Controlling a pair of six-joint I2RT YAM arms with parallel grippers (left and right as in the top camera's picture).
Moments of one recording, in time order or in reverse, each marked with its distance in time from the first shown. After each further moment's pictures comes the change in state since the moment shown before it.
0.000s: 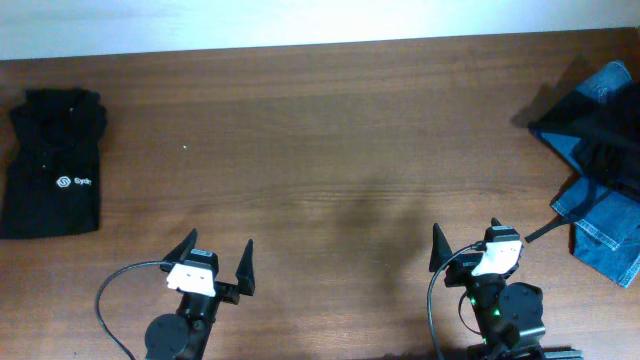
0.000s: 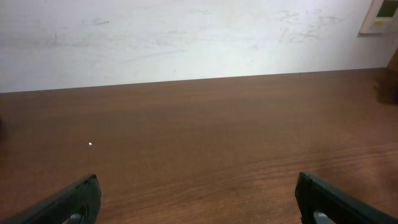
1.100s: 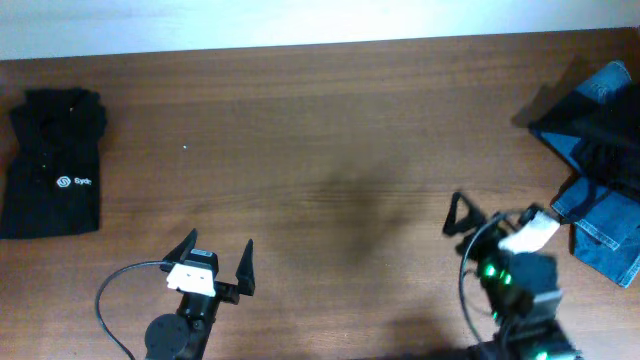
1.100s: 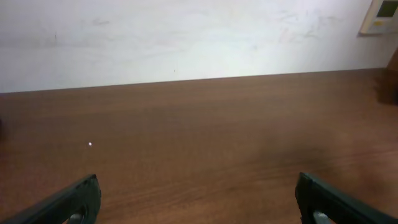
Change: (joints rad) left arm 0.000 0.000 0.000 0.000 0.000 0.000; right arm 0.000 0.470 0.379 -0.039 0.124 0.599
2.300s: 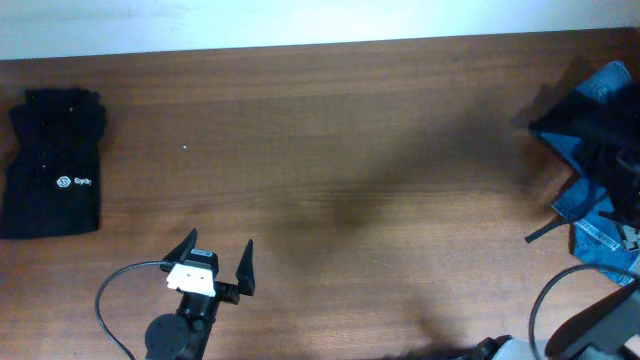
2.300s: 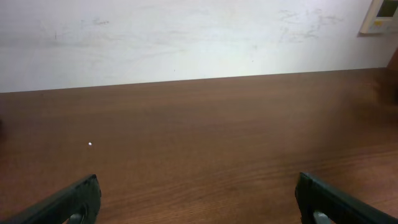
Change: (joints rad) left arm 0.000 0.000 0.000 0.000 0.000 0.000; right arm -0.963 1.076 0.655 -0.253 -0.283 -0.183
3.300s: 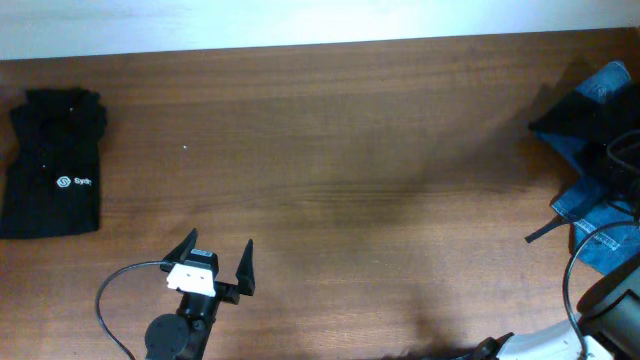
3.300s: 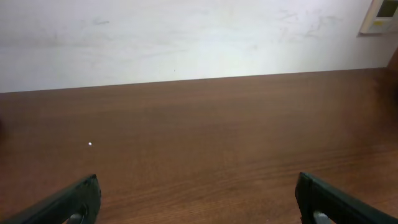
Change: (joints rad) left arm 0.000 0.000 0.000 0.000 0.000 0.000; right arm -0.035 0.248 0.000 0.487 -0.168 -0.163
